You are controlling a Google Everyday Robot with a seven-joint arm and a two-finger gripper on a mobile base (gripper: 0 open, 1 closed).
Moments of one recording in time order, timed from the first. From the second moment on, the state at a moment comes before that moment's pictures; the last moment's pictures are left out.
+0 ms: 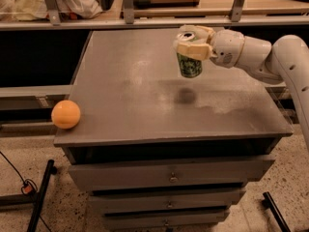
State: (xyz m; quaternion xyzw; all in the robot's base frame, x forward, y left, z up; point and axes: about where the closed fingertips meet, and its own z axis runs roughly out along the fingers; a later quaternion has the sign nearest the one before) arm 0.665 -0.095 0.958 -0.41 0.52 0.40 0.63
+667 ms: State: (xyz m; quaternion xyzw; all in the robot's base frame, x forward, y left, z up) arm 0.692 -0.093 0.914 -0.40 0.55 0.41 0.62
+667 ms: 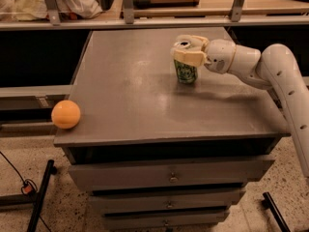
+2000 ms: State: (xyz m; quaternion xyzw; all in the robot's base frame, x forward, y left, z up) arm 0.710 -0.098 0.908 -0.40 0.56 0.39 0.62
